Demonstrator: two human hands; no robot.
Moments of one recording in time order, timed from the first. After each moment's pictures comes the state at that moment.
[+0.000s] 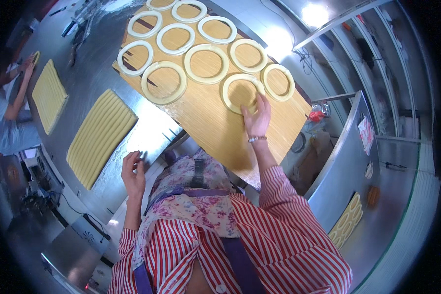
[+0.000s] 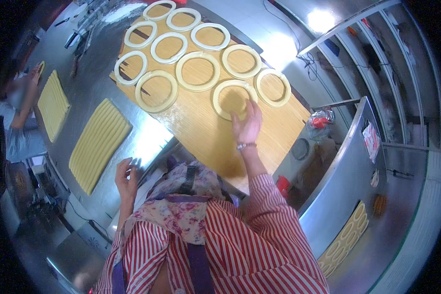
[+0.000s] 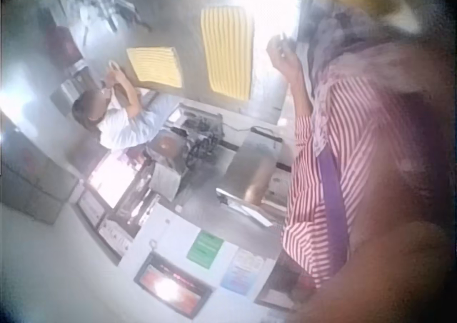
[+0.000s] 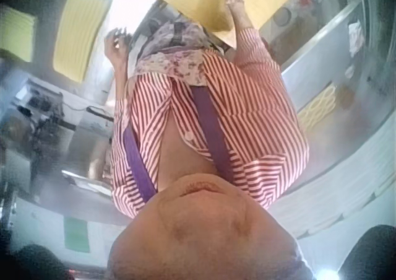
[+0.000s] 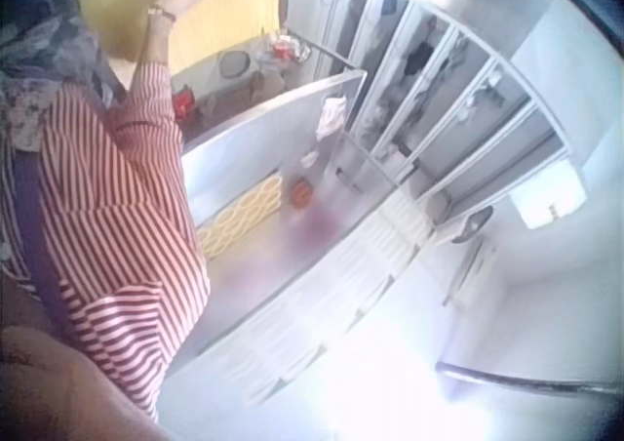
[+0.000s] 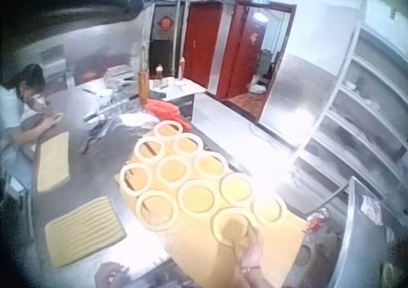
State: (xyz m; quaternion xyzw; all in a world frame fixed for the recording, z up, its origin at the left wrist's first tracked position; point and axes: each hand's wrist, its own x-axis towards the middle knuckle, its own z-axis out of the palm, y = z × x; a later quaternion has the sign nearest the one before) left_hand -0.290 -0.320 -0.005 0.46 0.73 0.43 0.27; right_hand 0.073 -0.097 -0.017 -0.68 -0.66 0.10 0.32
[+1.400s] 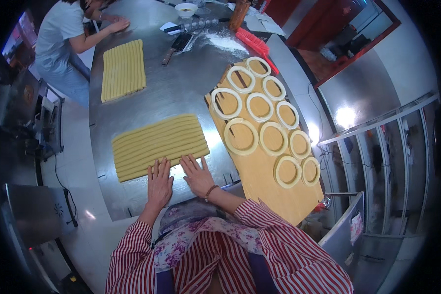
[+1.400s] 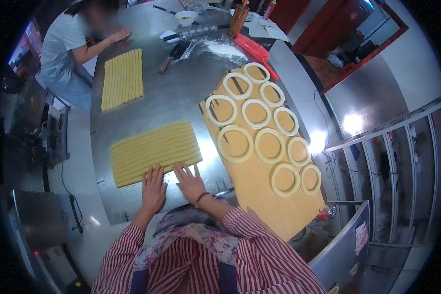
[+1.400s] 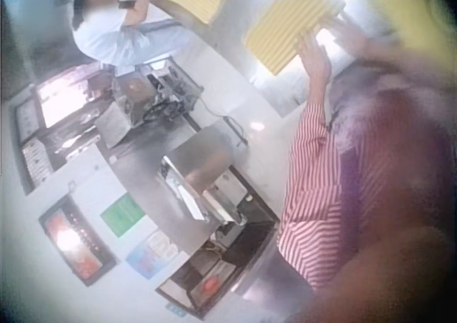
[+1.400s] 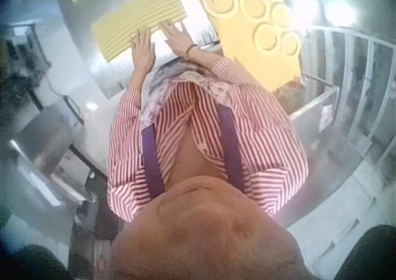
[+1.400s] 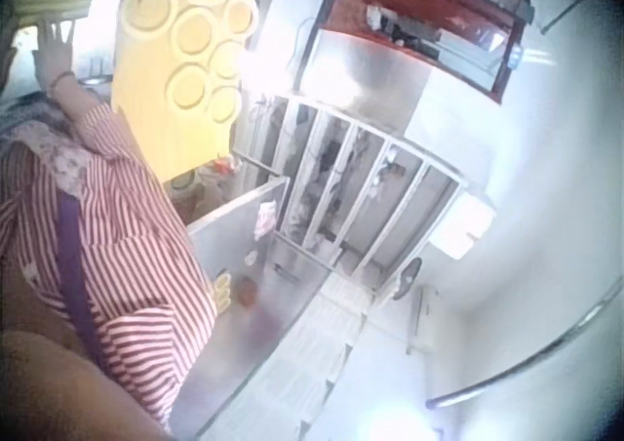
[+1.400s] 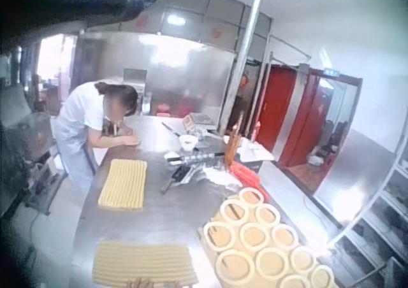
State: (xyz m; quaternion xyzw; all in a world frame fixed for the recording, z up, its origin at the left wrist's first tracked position) left_hand -0.441 -0.405 -0.018 0.54 0.82 0.17 0.10; right_hand -0.302 -0.263 -0.014 -0.18 -0.98 0.09 -0.02
